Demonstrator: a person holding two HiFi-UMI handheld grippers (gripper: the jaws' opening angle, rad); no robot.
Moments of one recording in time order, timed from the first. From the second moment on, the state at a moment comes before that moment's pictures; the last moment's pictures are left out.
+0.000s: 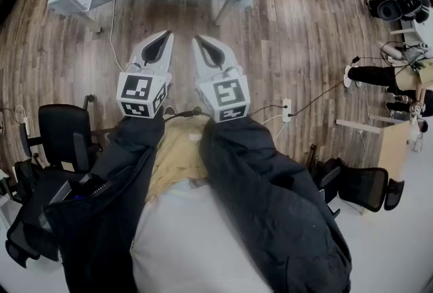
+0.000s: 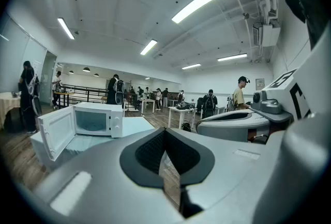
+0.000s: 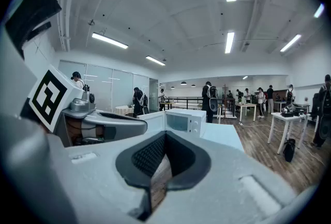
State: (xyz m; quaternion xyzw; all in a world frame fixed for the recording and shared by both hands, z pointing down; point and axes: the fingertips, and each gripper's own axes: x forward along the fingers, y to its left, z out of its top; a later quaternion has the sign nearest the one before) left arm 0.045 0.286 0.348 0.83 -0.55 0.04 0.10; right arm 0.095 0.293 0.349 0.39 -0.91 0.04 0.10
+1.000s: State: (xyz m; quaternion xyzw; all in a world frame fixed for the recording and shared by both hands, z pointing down) left arm -0.004 0.318 0.379 0.82 -0.55 0.04 0.15; right arm 0.052 0.325 0.381 0.39 -0.91 0.07 0.14
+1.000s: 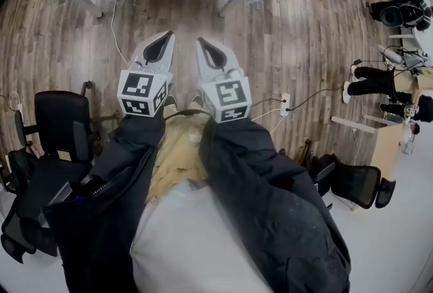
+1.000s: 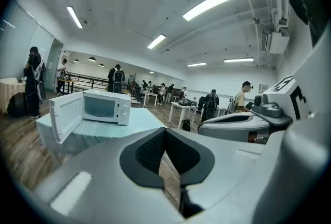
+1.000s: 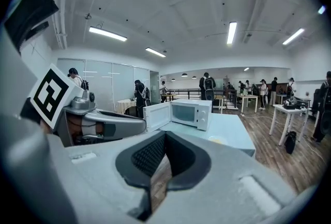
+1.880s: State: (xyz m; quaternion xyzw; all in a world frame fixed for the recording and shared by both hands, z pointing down) left arm -0.053 0.304 0.419 0.80 -0.57 0.05 0.20; right arm -0.001 0.317 0.414 0.32 -0.93 0.09 0.15
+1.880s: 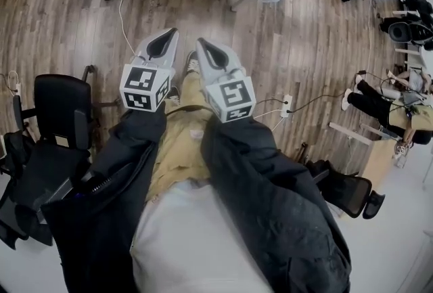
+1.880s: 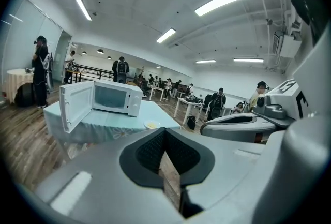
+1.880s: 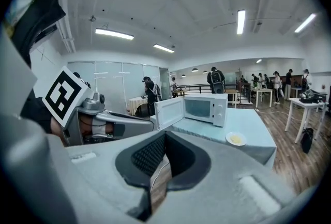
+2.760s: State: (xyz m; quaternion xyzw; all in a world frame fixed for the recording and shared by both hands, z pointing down) left arm -0.020 0.132 0.400 0.79 -0.59 0.08 0.17; right arm 0.028 0.148 0.400 0.28 -0.95 0.09 0.12
